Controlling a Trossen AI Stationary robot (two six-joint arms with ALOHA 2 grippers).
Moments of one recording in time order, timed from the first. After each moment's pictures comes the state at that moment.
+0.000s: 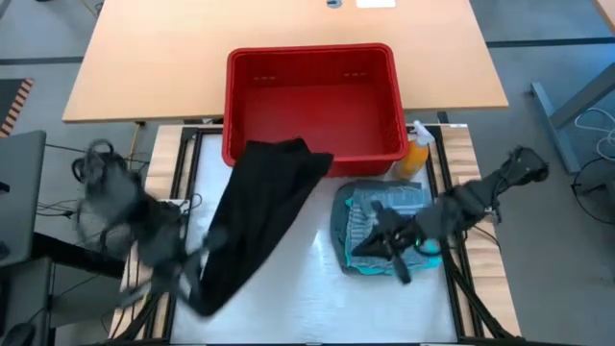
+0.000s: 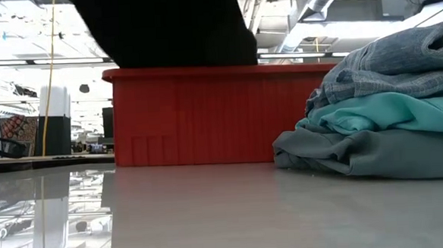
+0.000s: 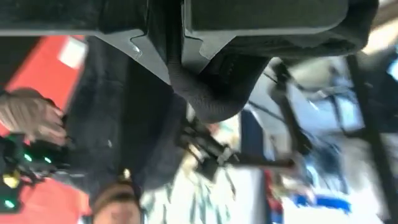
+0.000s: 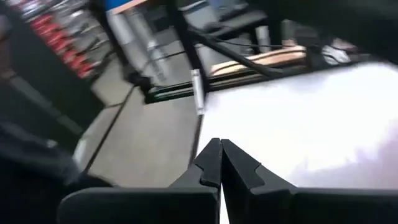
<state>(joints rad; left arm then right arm) -0.63 1.41 1.94 -0.50 0.30 -0.12 0.54 1.22 1.31 -0.40 0.22 0.47</state>
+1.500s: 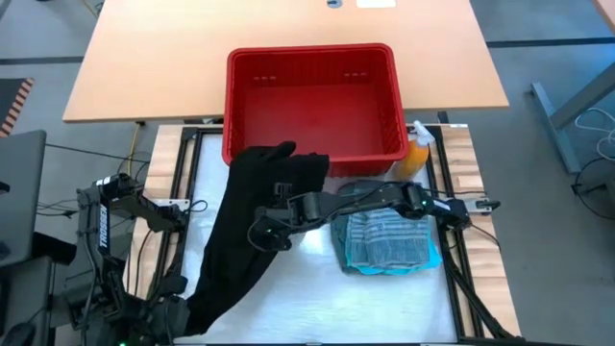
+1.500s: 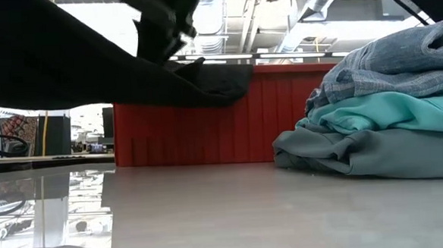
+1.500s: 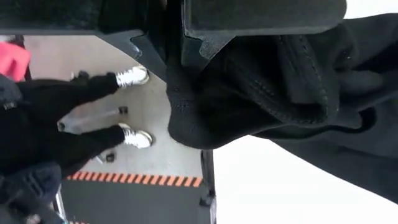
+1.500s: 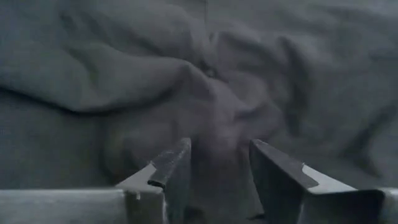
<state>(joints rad) -1.18 1.58 1.79 -1.19 -0.38 -1.09 0.15 2.35 2.35 -0.98 0.42 0.01</state>
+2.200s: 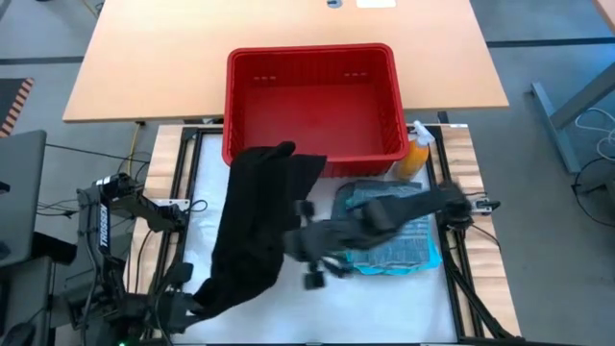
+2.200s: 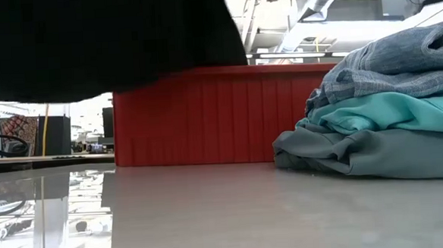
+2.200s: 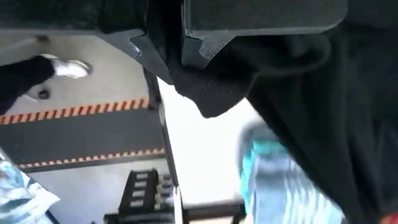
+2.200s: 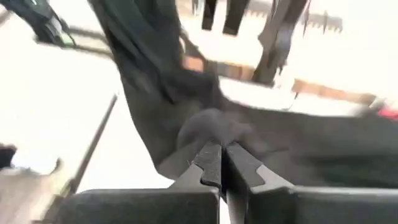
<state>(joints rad) -1.16 1.58 1.79 -1.14 -0.81 -0.82 0.38 2.01 2.35 -0.93 0.27 0.04</state>
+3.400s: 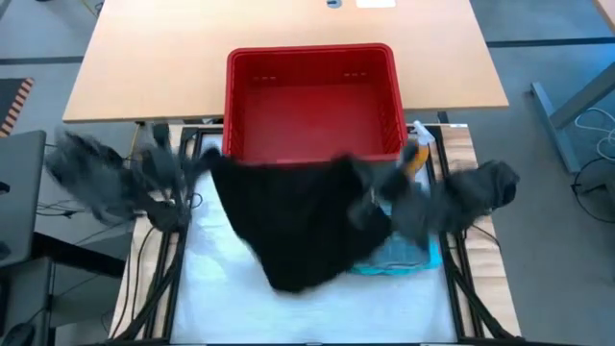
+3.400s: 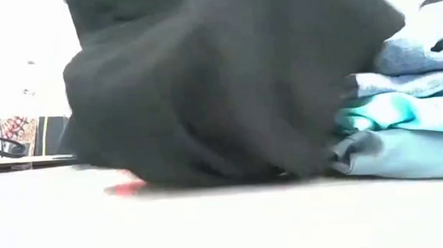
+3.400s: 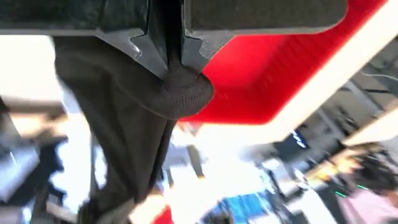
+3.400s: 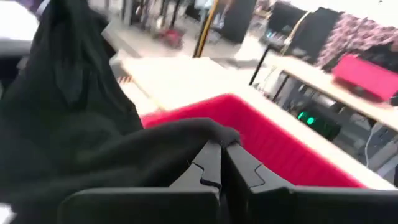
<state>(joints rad) -0.64 1.34 2.14 -1.23 -1.02 -0.14 0.51 1.72 2.35 -1.19 1.25 0.28</state>
